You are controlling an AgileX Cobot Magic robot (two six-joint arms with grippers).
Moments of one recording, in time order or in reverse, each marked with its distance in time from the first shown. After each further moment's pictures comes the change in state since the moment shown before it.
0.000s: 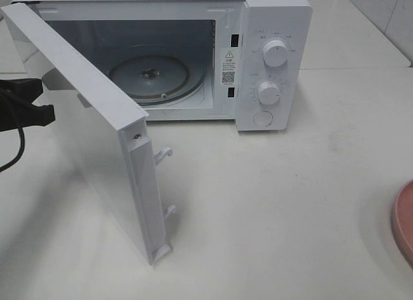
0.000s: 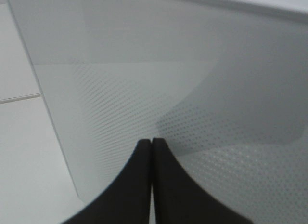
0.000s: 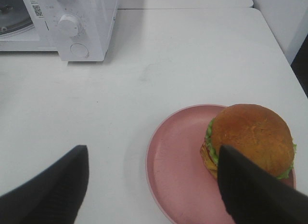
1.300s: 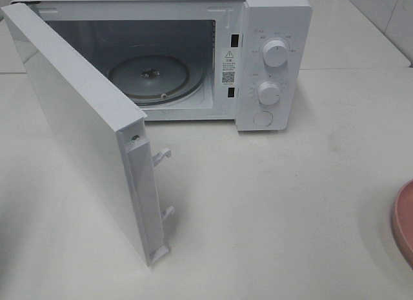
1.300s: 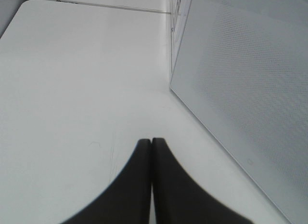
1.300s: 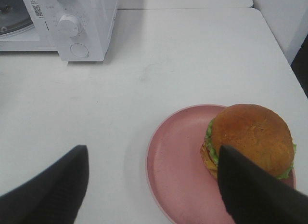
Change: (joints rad) left arm 0.247 -0.820 0.007 -0.385 1.100 0.215; right arm 0.000 0.000 0.000 0.000 0.000 0.000
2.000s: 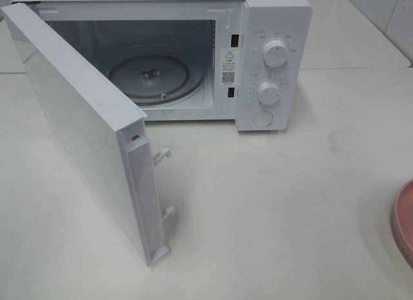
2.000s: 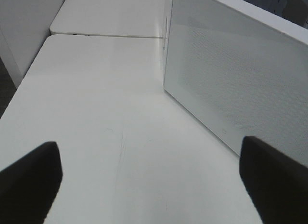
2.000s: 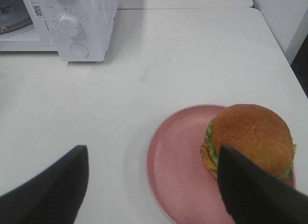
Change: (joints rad) left arm 0.000 -0.593 -0.133 0.114 0.591 -0.073; right arm 0.000 0.000 0.000 0.000 0.000 0.000
